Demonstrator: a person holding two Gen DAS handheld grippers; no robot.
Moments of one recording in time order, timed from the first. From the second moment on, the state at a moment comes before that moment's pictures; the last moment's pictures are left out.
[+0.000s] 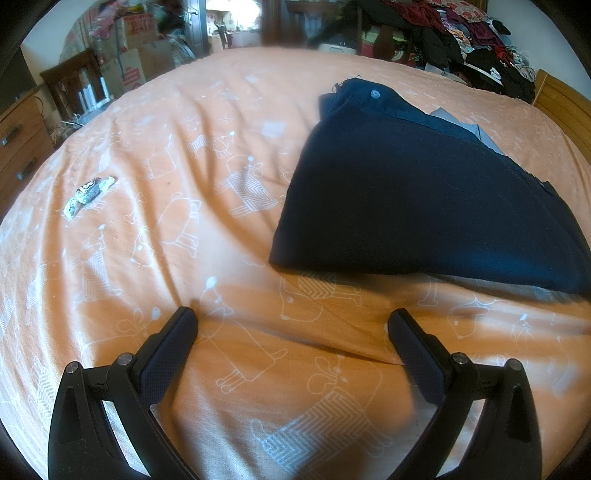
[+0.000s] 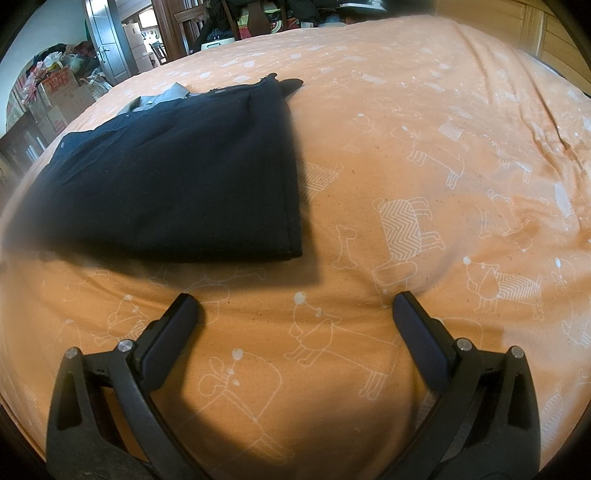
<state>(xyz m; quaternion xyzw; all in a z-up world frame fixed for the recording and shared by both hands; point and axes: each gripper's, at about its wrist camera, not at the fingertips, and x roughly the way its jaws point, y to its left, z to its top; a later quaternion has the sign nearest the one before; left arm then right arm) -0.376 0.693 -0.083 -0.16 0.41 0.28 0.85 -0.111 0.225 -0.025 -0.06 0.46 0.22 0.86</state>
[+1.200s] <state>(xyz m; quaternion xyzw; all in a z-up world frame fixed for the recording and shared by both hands) -0.373 0.696 -0.081 -0.15 0.41 0.28 0.85 -0.110 0.226 -0.025 -0.06 0.46 0.22 0.86</state>
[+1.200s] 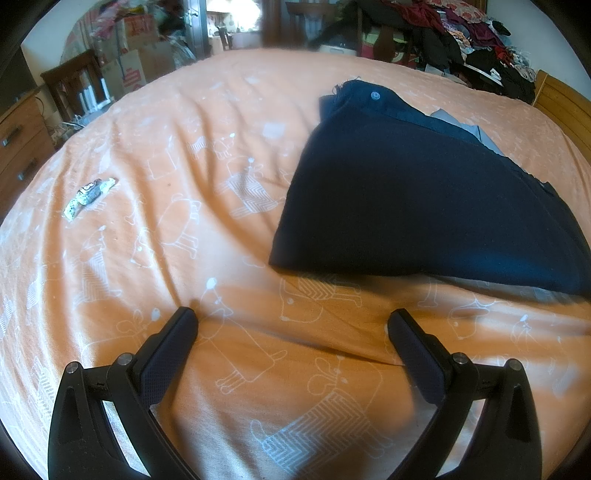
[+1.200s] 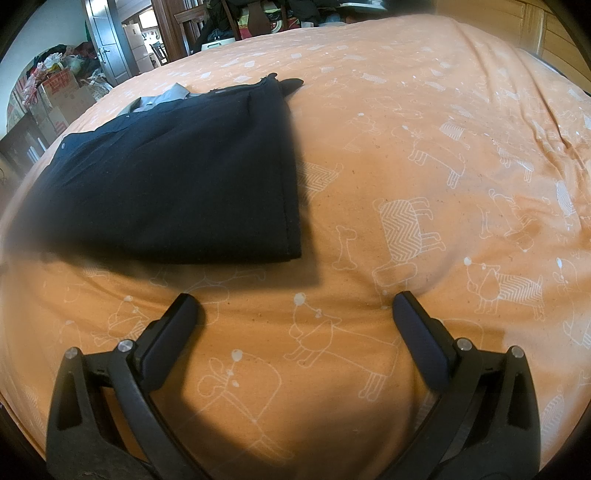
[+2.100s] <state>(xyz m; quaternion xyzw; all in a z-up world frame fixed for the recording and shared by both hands) -0.370 0.697 -0.081 -0.15 0.41 0.29 0.85 -0.111 0.227 -0.025 -0.06 0.46 0.22 0.86</state>
